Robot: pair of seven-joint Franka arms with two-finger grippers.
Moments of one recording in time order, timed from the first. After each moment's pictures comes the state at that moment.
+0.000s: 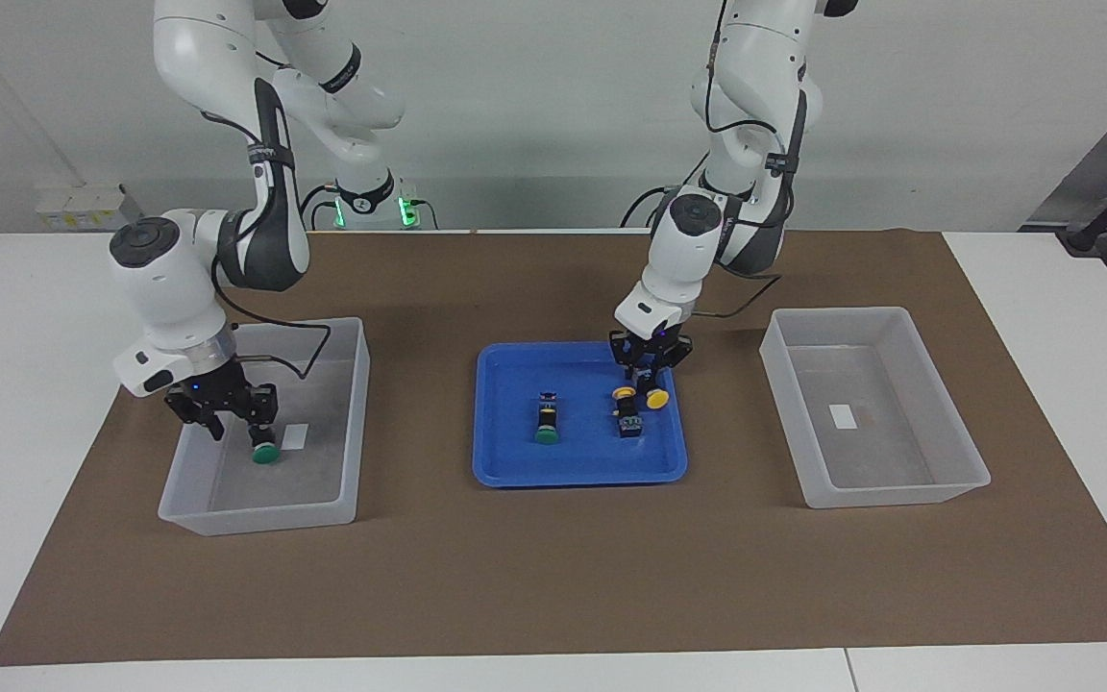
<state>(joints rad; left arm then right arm) -0.46 0.17 -0.07 -2.25 -0.05 2.58 -0.40 -0.13 0.22 0.14 -1.87 -0.10 2.28 0.08</state>
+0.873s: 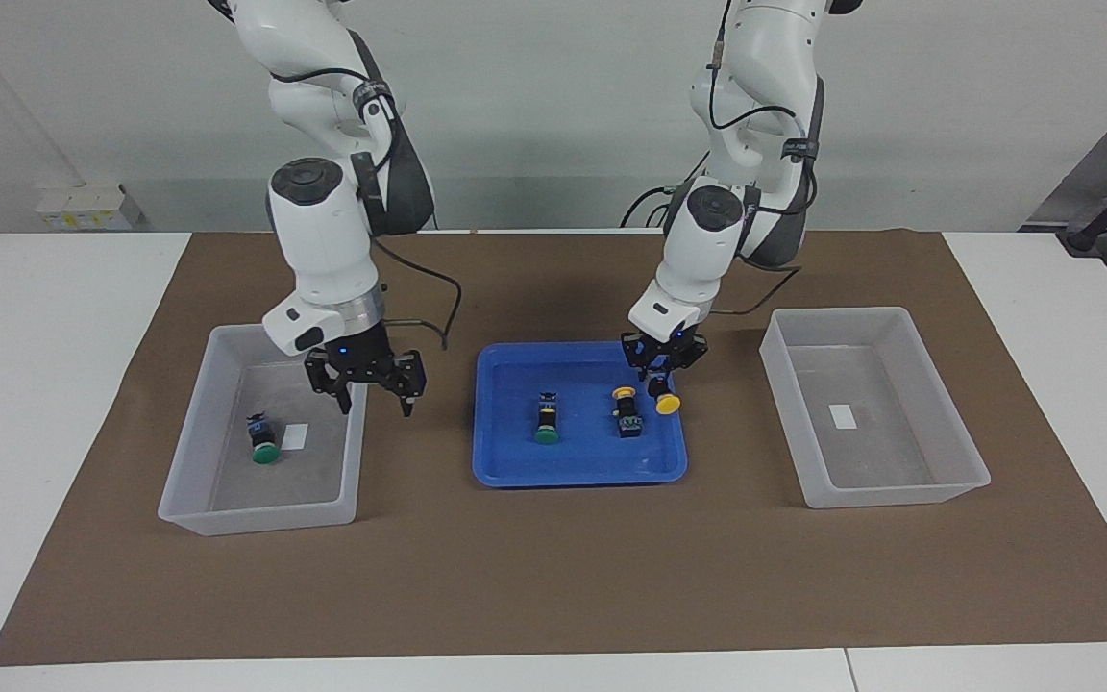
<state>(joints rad) -0.29 0.11 -0.06 -1.98 -0.05 2.18 -0.30 0.27 0.30 0.16 -1.84 -0.10 2.42 0.68</state>
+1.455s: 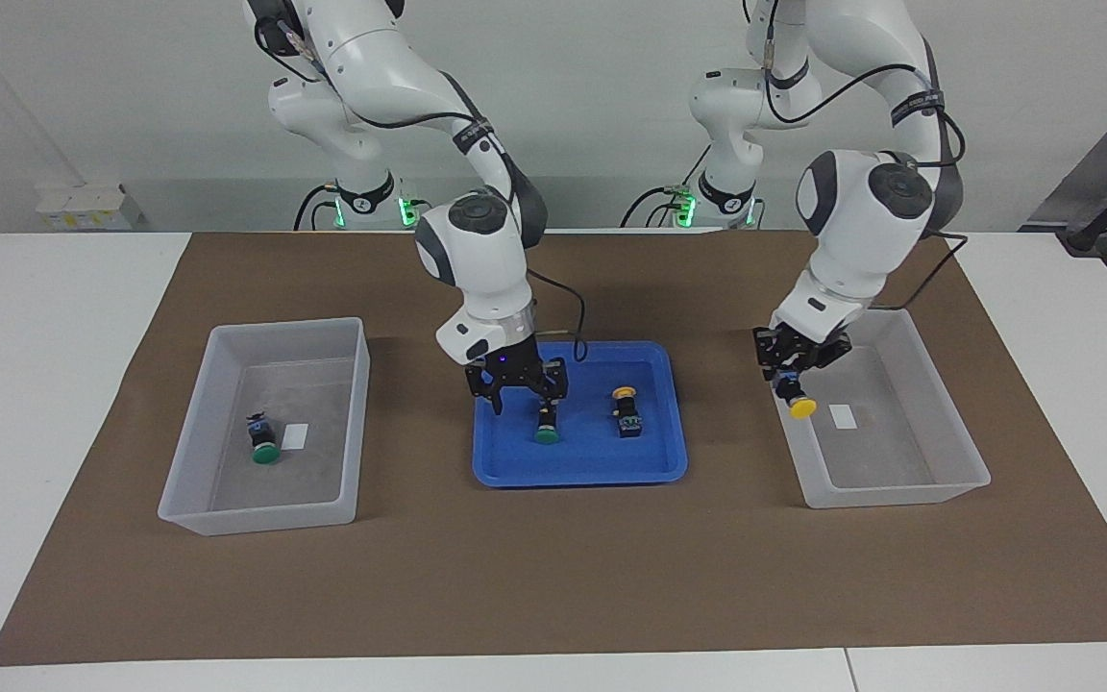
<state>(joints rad) -0.01 0.11 -0.05 -1.97 -0.05 2.11 0.18 0.42 0.44 0.16 -1.82 -0.24 2.50 0.86</state>
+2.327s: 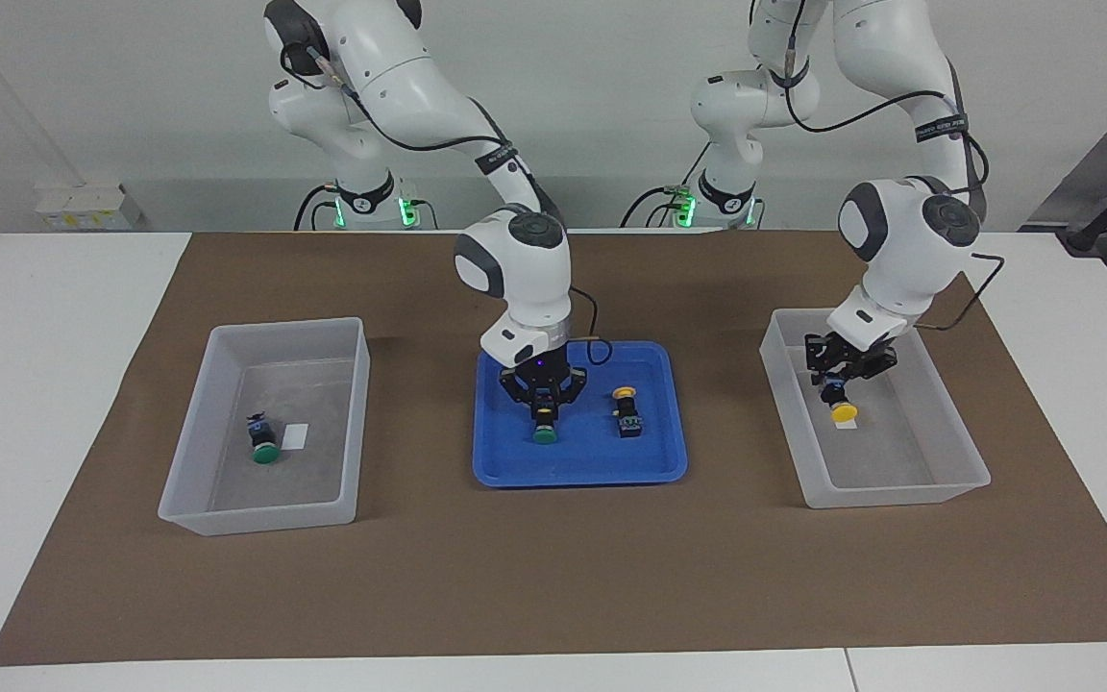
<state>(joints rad) 0.05 0.10 -0.06 -2.12 -0.05 2.28 0.29 0.43 0.45 0.15 -1.81 -0.30 2.45 0.88</state>
